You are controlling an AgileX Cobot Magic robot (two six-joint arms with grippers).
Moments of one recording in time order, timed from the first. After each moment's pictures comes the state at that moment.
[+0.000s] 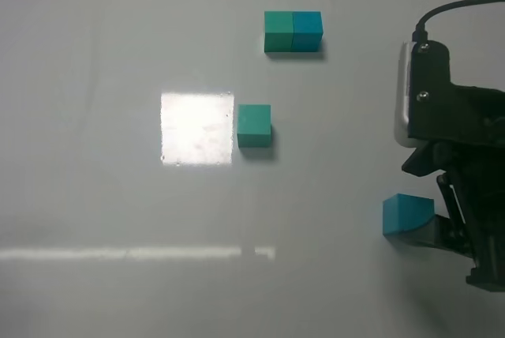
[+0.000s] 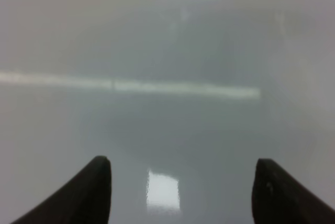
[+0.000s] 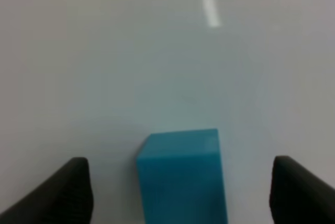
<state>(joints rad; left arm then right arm) 0.10 0.00 -0.50 0.00 1.04 0.03 0.68 1.05 -1.00 -0.22 0.96 -0.64</state>
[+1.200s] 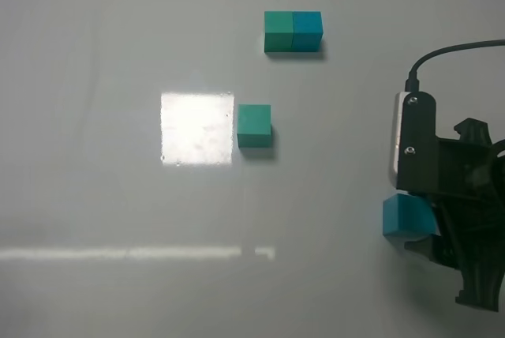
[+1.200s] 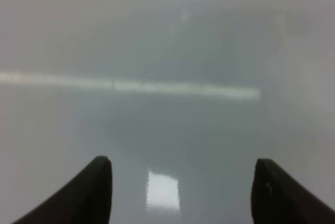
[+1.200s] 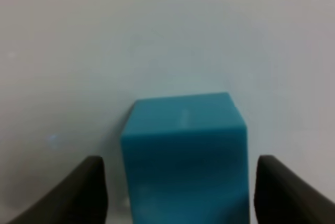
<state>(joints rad) 0.10 0.00 -0.50 0.00 1.04 0.03 0.68 1.05 -0.85 -0.39 0.83 -0.55</state>
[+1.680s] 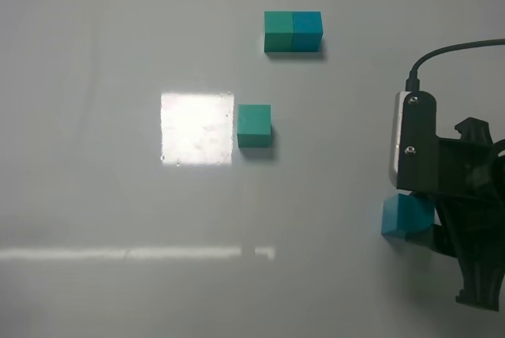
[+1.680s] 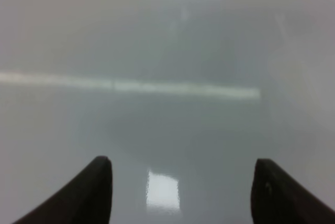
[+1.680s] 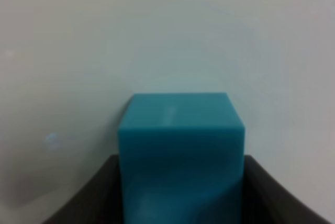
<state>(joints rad) 0.10 0.00 -0.50 0.00 1.04 0.03 0.68 1.05 -0.86 -0.39 0.83 -0.55</state>
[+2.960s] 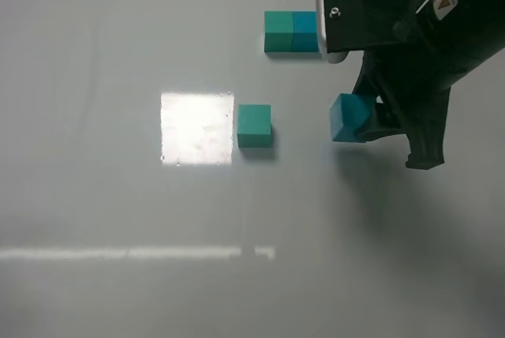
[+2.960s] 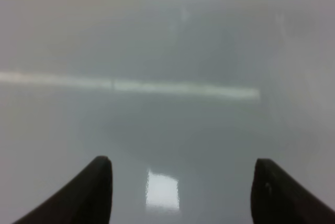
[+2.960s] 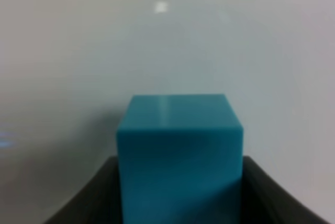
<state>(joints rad) 0.10 0.00 -0.50 0.00 1.04 0.02 0.72 1.37 -1.45 -0.32 1.08 -0.86</state>
